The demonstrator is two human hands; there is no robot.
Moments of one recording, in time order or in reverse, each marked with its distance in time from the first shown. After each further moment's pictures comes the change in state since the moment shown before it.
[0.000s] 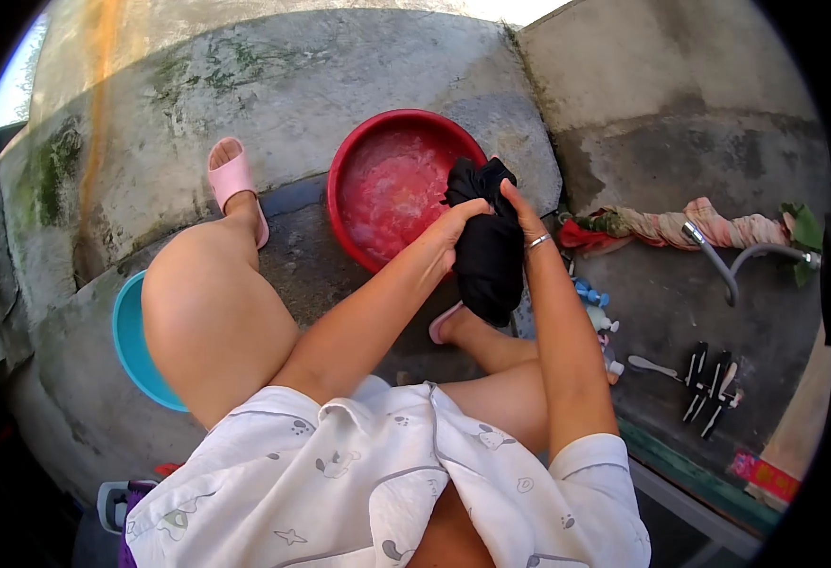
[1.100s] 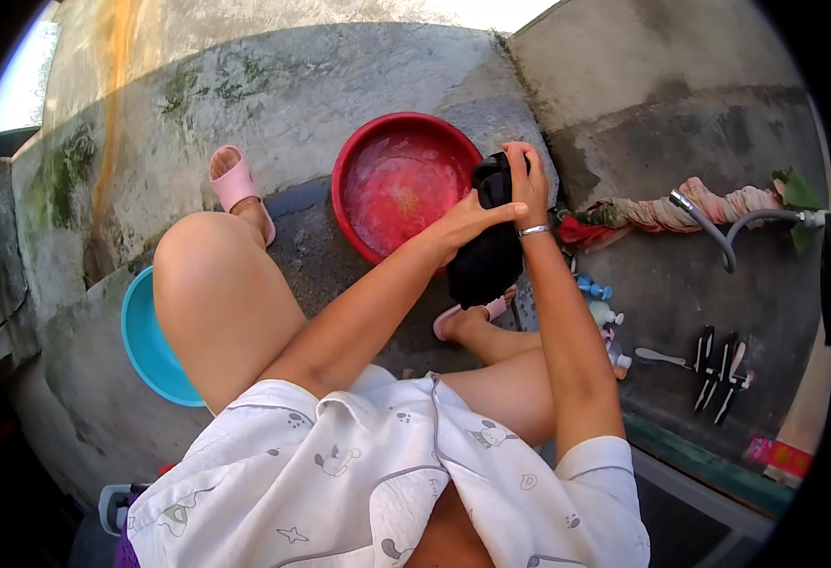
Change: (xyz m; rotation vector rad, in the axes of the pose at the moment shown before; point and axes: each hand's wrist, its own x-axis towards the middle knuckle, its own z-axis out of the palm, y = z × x) left_hand -0.049 -0.009 0.035 0.583 -0.219 0.489; right_hand -0.016 -0.020 0.031 -0.891 0.420 -0.741
